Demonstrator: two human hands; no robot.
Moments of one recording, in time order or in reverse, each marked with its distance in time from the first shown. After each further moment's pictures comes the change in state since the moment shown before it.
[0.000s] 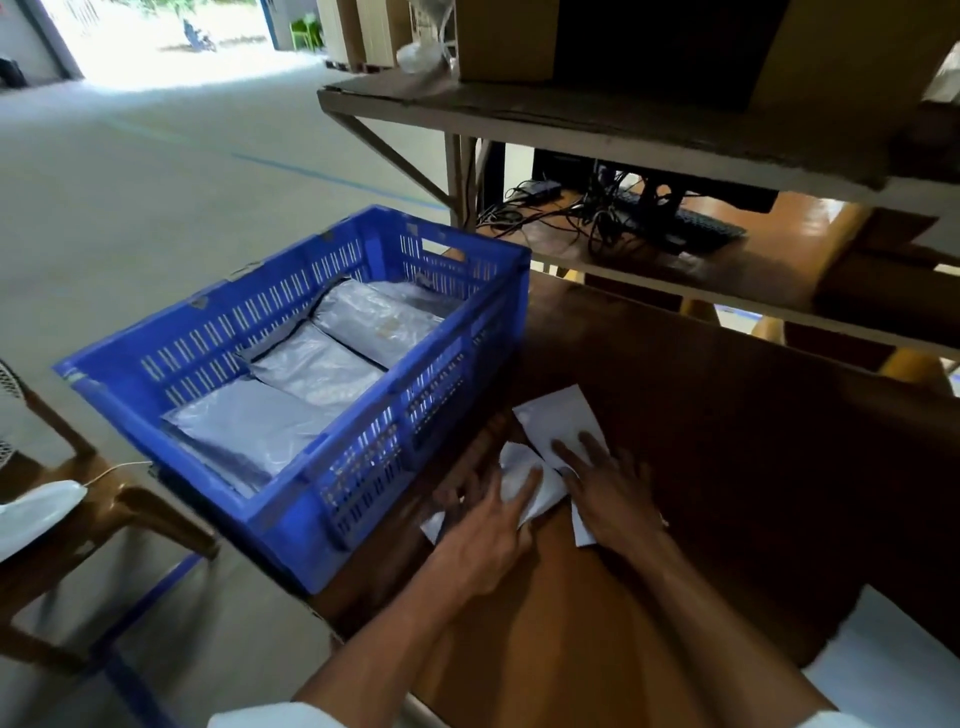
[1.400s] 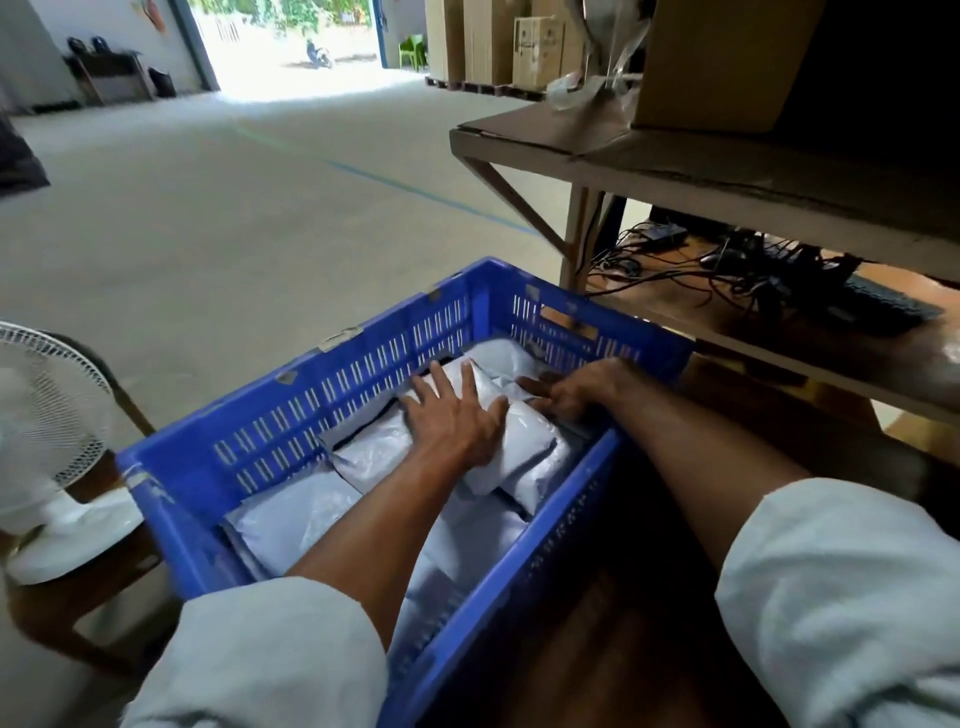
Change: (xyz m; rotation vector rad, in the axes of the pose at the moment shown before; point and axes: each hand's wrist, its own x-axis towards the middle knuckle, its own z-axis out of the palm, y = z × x) left_hand 0.157 -0.200 -0.160 0.014 0.047 -0.605; right_hand 0.306 -0.179 -0.147 -0.281 -0.620 -0.281
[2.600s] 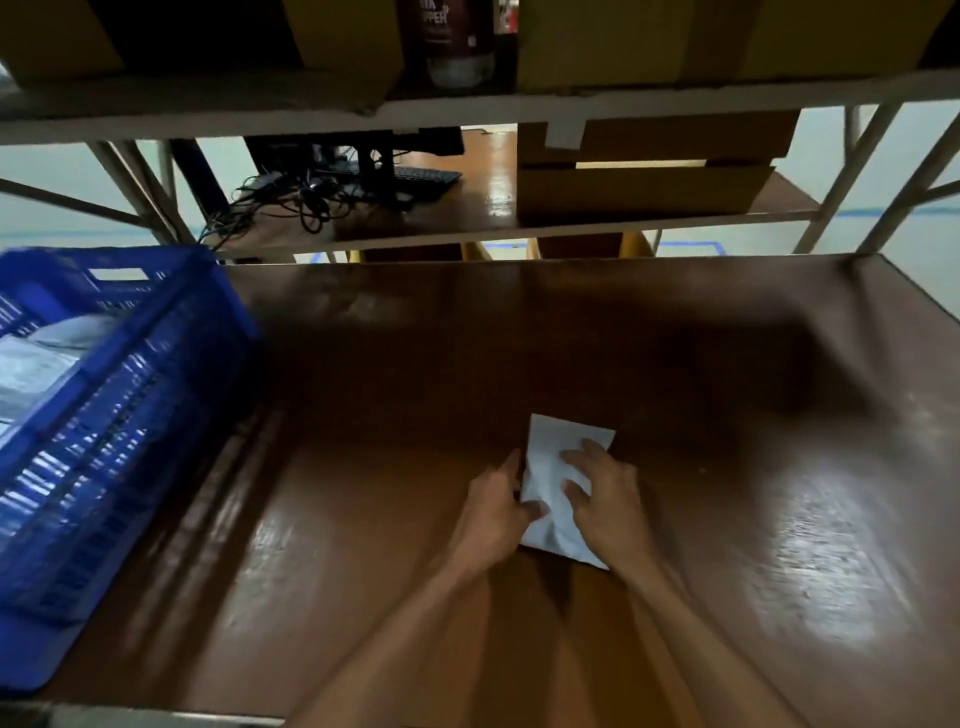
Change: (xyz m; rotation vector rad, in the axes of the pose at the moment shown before) left_hand -0.422 0.295 0.182 -0.671 -0.513 0.802; right_hand -0.398 0.115 0.536 0.933 1.062 0.616
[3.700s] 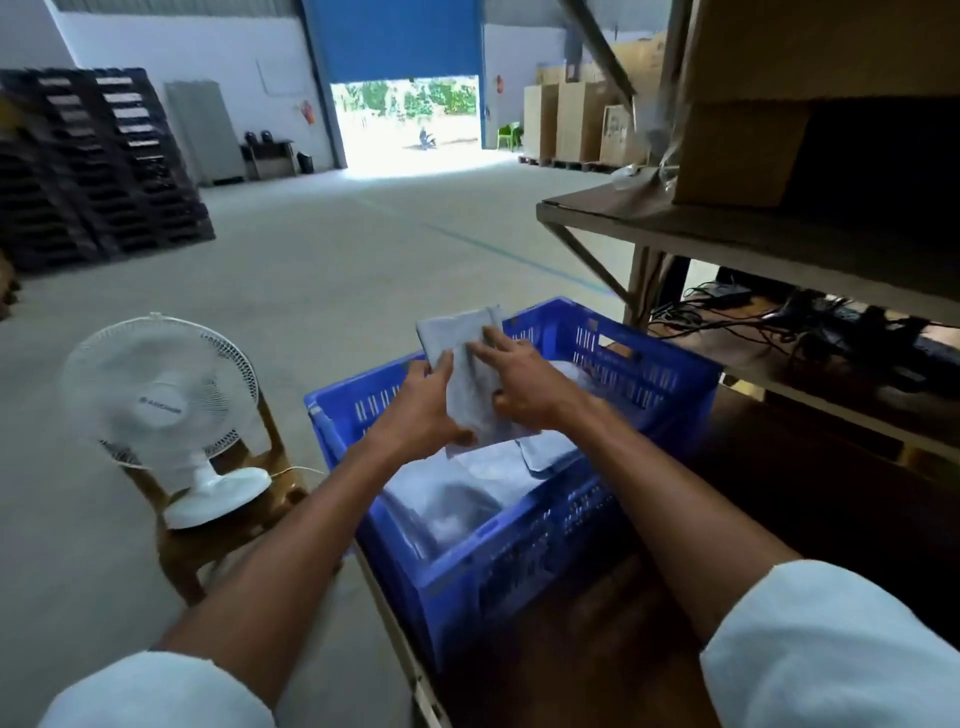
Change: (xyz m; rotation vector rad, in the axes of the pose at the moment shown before) left_hand -0.195 -0.122 -0.492 0.390 0.787 -0.577; right_hand 0.123 -0.584 0.232 -0.141 -0.630 -1.183
